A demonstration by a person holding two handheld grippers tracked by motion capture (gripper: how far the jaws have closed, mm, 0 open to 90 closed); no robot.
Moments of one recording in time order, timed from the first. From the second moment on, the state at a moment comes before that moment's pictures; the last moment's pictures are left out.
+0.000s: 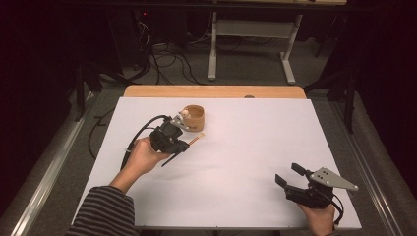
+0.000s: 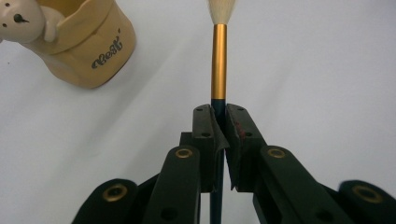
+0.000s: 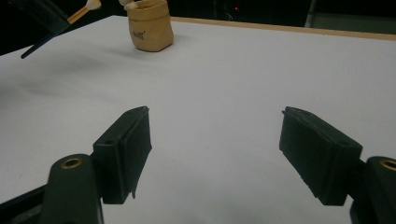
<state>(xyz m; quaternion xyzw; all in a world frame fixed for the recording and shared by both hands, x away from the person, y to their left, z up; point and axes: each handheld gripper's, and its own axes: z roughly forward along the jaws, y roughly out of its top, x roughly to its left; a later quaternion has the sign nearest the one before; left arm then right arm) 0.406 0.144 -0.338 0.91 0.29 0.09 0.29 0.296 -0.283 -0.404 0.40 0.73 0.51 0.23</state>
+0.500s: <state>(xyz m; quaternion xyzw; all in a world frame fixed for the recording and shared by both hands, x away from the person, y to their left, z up) 0.394 0.154 -0.326 0.89 0.29 0.09 0.34 0.296 -0.283 -0.405 0.40 0.73 0.51 0.23</state>
